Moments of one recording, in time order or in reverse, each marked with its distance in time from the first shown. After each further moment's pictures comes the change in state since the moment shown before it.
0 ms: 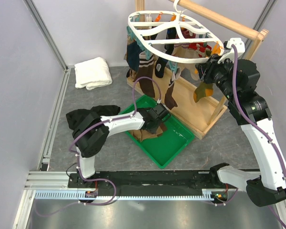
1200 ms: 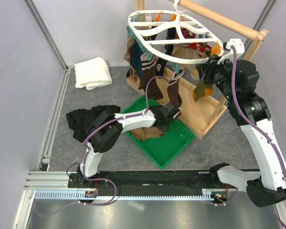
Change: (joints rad) left arm -0.035 0.185 0.209 0.031 0.091 0.073; right arm 0.000 -0.006 -0.016 0.008 0.008 -0.011
